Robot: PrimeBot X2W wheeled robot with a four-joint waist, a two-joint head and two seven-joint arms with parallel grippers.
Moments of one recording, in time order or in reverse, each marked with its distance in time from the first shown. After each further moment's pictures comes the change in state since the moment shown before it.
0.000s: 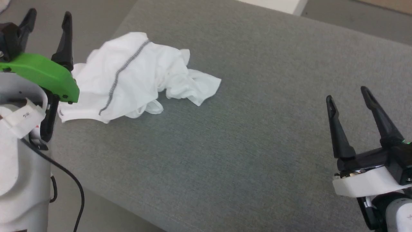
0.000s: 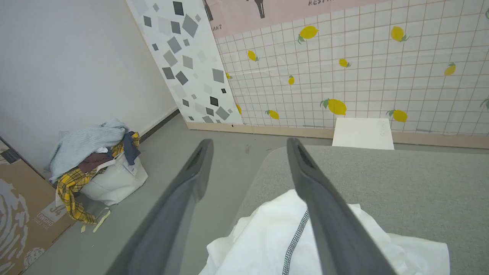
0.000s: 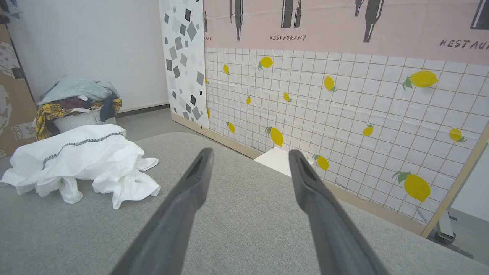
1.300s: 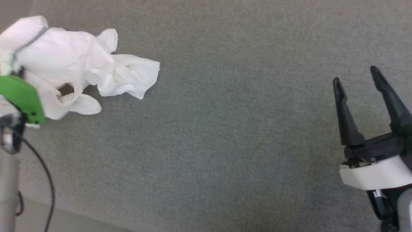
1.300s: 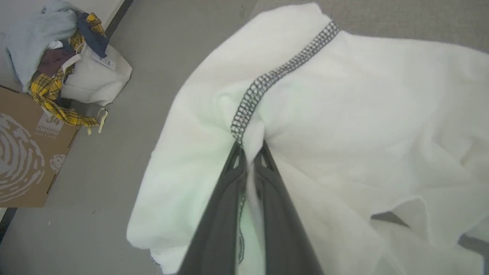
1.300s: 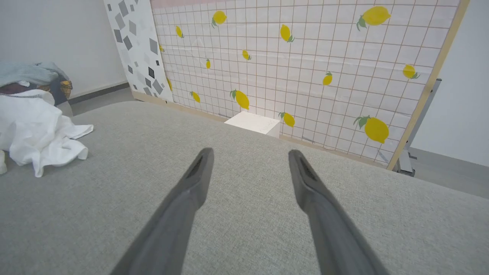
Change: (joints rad) left arm -0.038 0.126 0.005 0.438 -0.010 0.044 0.075; right arm -0.070 -0.071 0.015 -0.063 0.061 0.000 0.033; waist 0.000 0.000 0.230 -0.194
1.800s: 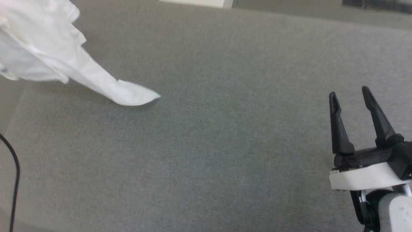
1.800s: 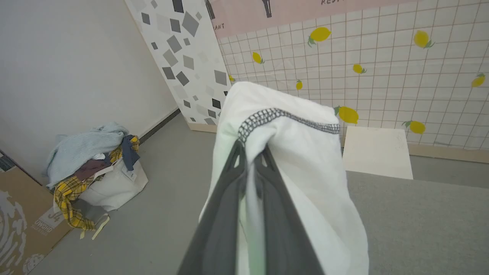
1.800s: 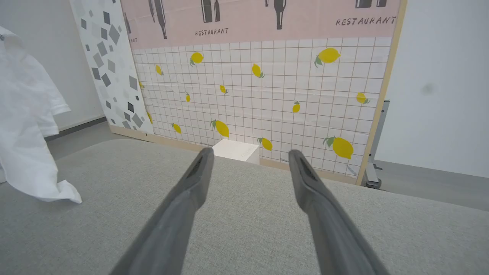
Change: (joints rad) left arm -0.160 0.072 0.060 -0.195 -0.026 0.016 -0.010; right arm 0.034 0.123 -0.056 0.167 0.004 0.000 -0.116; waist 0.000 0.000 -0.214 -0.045
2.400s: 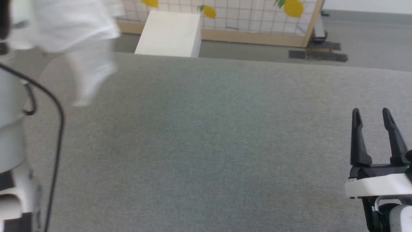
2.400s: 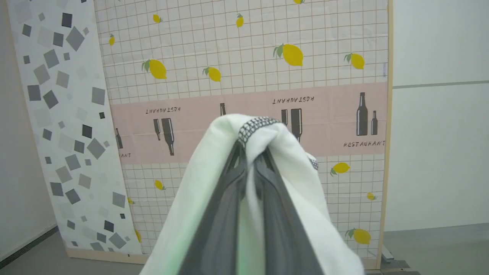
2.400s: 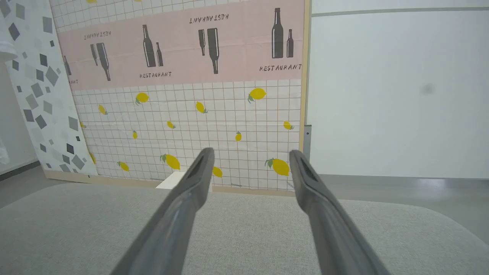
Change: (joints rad) left arm -0.290 -0.181 -0.149 -0.204 -0.065 0.029 0.151; right arm 0.051 0.023 -0.125 0.121 0.066 0.000 -0.077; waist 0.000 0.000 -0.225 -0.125
